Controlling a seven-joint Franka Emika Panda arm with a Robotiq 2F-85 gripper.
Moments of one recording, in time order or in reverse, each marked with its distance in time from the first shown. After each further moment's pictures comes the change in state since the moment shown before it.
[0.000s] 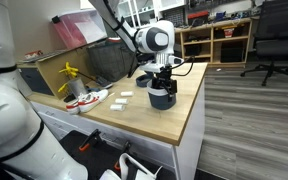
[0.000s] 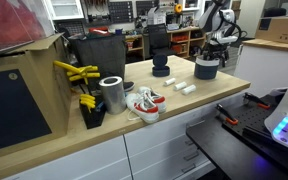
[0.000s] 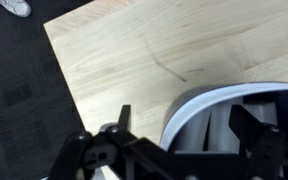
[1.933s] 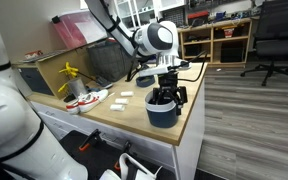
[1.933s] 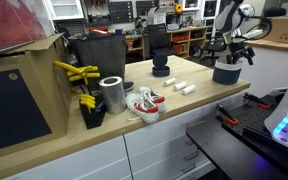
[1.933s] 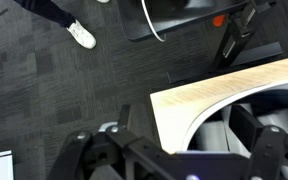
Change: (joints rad) arm -0.021 -0.125 -0.109 -0.159 -0.288 -0.108 -0.053
